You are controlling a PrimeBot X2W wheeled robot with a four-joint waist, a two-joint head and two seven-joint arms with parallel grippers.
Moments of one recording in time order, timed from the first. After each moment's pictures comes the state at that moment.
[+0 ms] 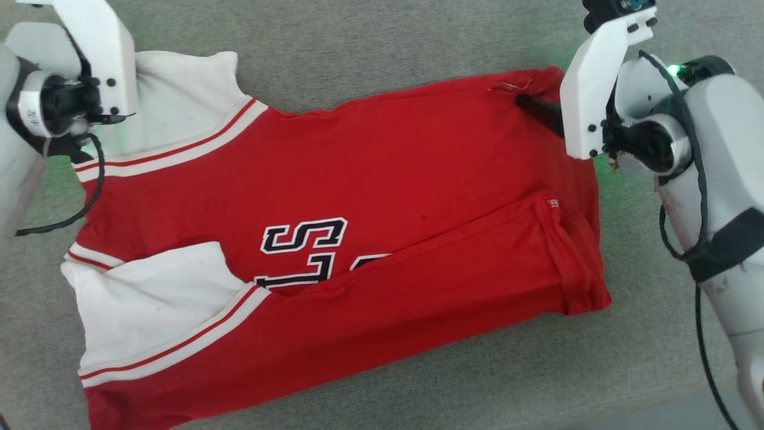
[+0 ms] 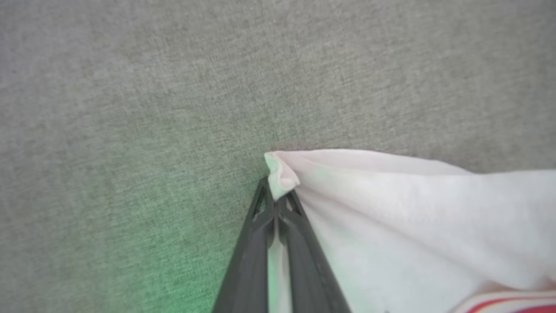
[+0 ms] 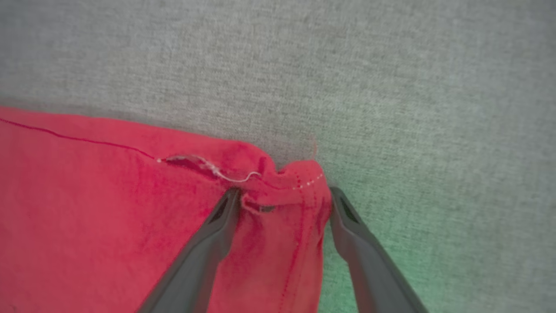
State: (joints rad) left arm -1.27 0.64 -0.94 0.71 -1.07 0.10 0.78; right arm -0.98 -0.26 0.39 0.58 0.61 0.13 0.80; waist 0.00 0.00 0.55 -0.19
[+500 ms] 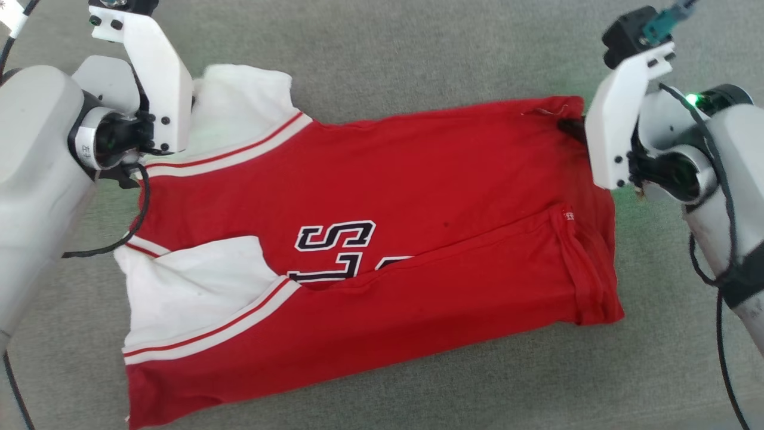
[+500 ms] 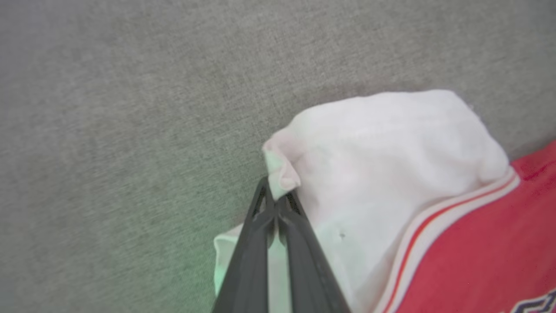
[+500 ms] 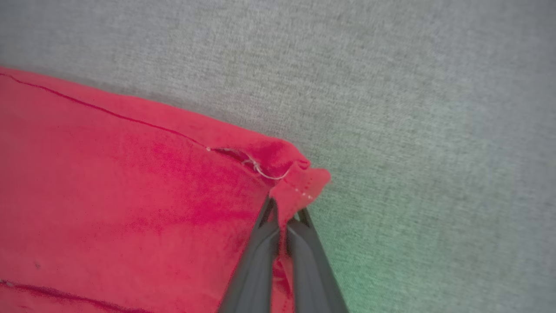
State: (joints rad) left arm -1.23 0.58 -0.97 0.71 -1.06 0.04 0.70; right arm -0.97 -0.37 0.50 0.58 0.71 0.13 0.77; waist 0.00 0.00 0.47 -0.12
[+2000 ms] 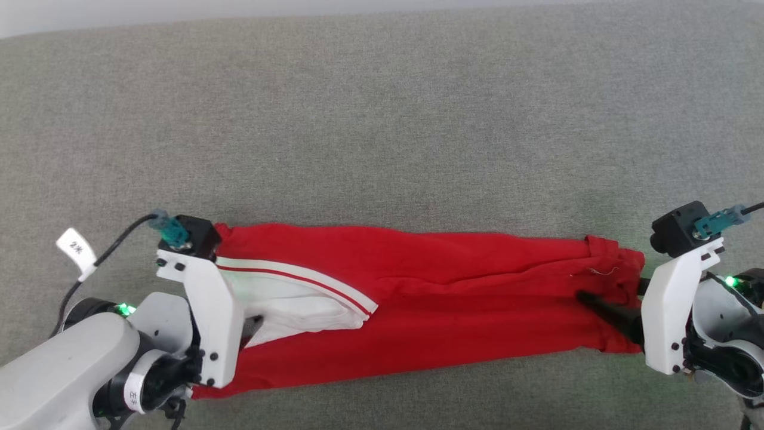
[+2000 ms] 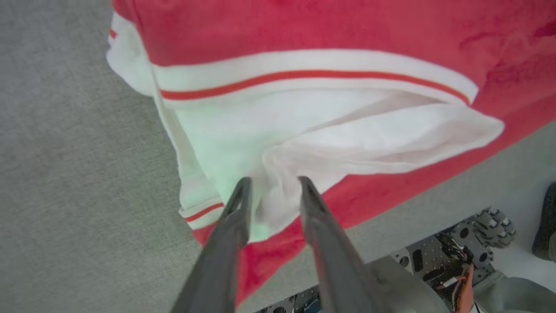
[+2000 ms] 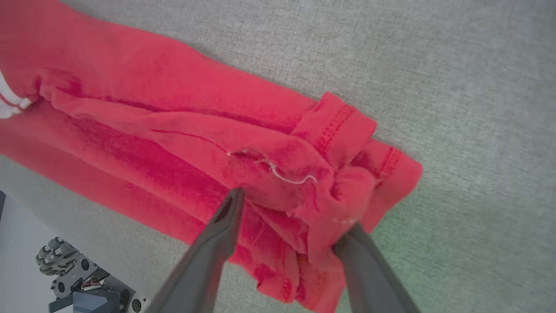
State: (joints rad) left arm -0.66 0.90 -1.03 -0.15 -1.19 0.42 0.69; right arm -0.28 -0.57 0.29 0.01 0.78 0.13 0.79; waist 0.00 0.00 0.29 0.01
